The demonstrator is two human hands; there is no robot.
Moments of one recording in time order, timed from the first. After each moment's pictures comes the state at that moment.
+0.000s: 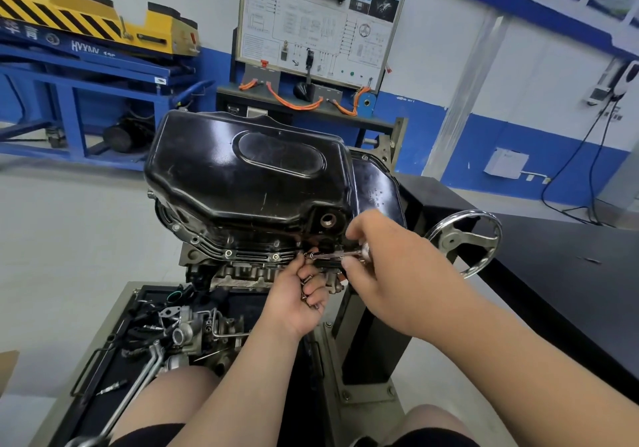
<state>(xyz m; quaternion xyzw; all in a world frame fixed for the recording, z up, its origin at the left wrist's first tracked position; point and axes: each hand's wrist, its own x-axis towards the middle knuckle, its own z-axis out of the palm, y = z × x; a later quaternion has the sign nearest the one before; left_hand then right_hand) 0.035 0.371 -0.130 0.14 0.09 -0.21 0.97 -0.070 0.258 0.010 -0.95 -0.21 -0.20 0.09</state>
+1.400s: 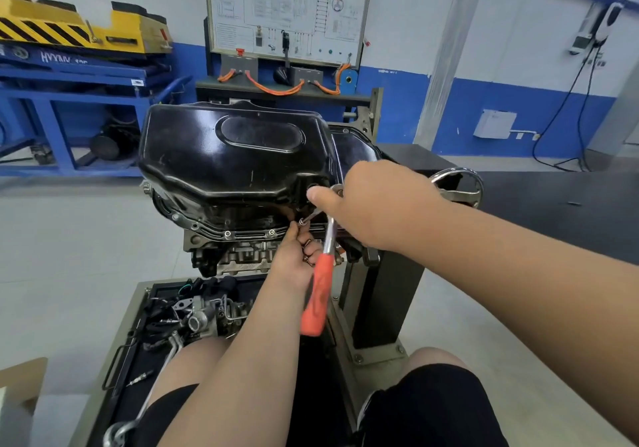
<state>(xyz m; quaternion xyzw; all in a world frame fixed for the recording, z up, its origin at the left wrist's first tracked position) 0.039 0.365 -0.119 0.18 0.11 -0.20 0.96 -0.084 0.285 0.048 -0.98 -0.09 -0.17 -0.04</state>
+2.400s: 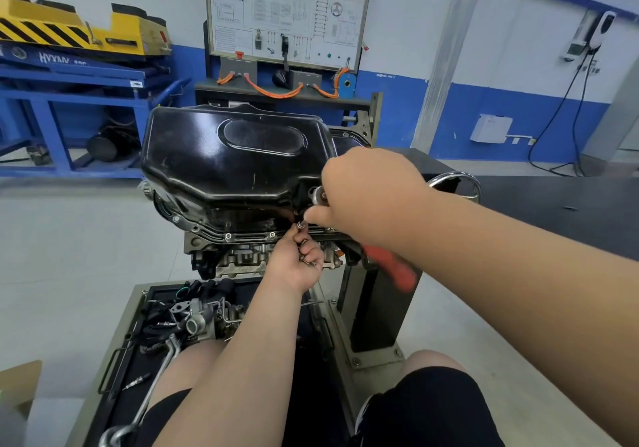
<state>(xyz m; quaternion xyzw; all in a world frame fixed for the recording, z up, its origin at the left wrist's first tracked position) 0.038 0.372 -0.112 0.15 0.13 -0.20 0.96 -0.074 0.296 0.061 -0.94 -0.20 -0.22 -0.16</state>
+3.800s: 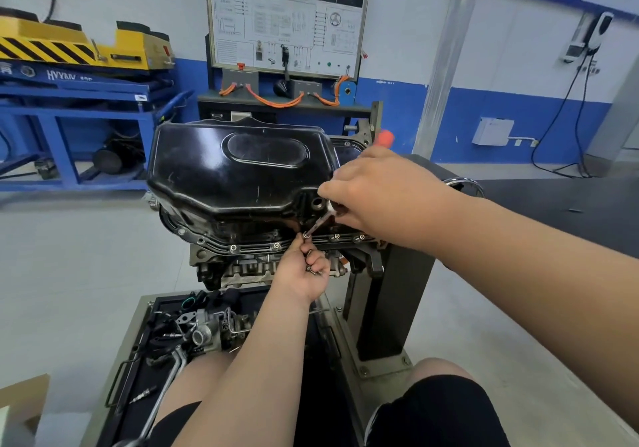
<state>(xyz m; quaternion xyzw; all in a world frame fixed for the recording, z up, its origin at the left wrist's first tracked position) 0.033 0.369 -0.107 0.16 0.14 -0.19 0.96 -0.067 0.273 0.067 -0.88 -0.34 -0.21 -0.25</state>
